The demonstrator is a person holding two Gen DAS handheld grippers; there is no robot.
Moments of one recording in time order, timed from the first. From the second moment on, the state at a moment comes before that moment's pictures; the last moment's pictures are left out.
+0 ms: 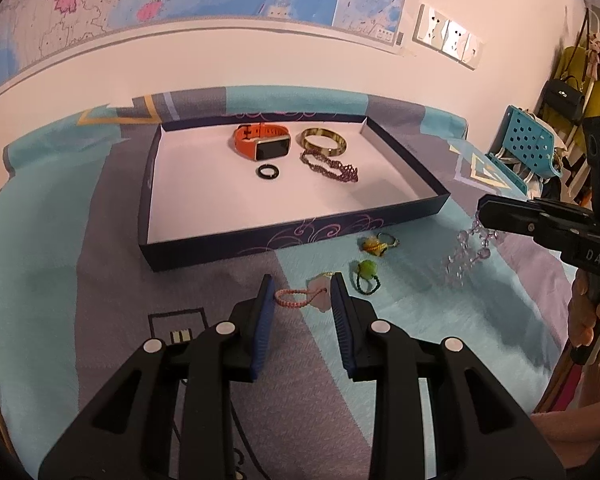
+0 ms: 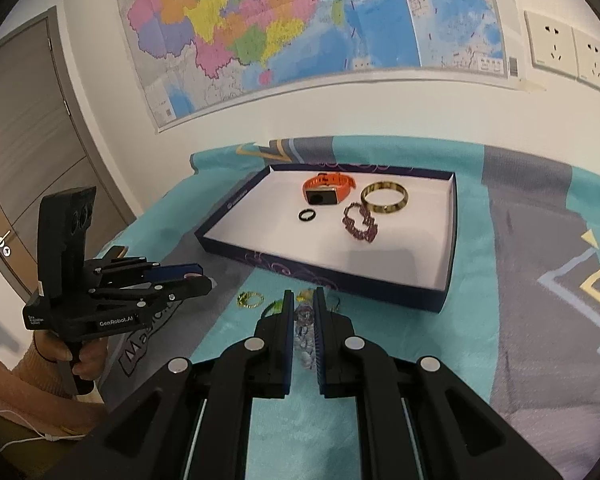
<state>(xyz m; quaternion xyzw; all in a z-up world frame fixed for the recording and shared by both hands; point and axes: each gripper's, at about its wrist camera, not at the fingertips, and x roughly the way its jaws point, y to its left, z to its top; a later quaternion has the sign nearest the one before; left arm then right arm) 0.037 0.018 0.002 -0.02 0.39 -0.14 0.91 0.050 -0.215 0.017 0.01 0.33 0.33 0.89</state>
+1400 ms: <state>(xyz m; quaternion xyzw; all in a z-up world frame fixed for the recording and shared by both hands) 0.071 0.014 0.036 0.00 0.35 -0.14 0.93 0.097 -0.203 0.057 0.01 0.29 0.33 0.90</state>
